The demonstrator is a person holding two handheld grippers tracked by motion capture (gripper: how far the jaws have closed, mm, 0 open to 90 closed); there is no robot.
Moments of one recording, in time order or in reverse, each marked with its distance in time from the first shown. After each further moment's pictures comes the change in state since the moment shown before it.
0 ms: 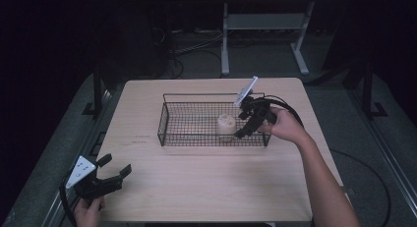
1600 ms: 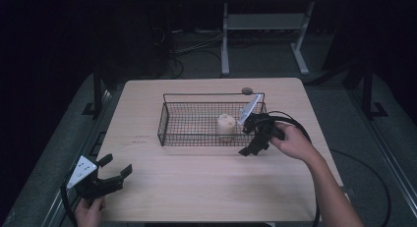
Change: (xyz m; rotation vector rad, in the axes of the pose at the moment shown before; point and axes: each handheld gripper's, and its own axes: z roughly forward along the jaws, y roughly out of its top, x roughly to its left) left arm -0.001 0.000 0.001 0.003 -0.004 0.006; right arm 0.043 -0.023 0.003 0.046 0.000 -0.061
